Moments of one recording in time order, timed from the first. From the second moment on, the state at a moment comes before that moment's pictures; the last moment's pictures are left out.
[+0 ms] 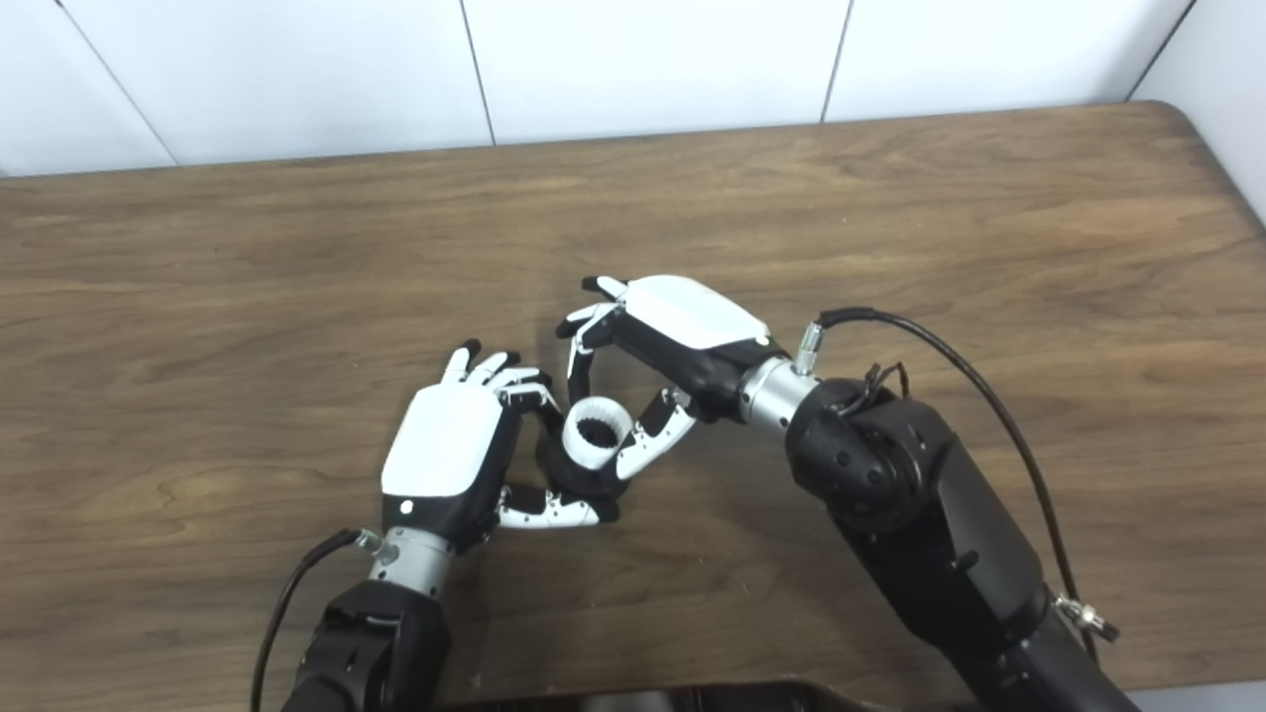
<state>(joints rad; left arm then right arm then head) 0.09 0.06 -0.50 -0.31 1.20 0.23 -0.12 -0.25 -0.32 0.40 -0.49 -0.71 0.32 0.64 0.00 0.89</state>
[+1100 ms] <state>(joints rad) 0.09 0.06 -0.49 -0.31 1.21 0.23 -0.13 -0.26 -0.31 0.41 -0.48 -0.72 0.32 0.65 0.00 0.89</state>
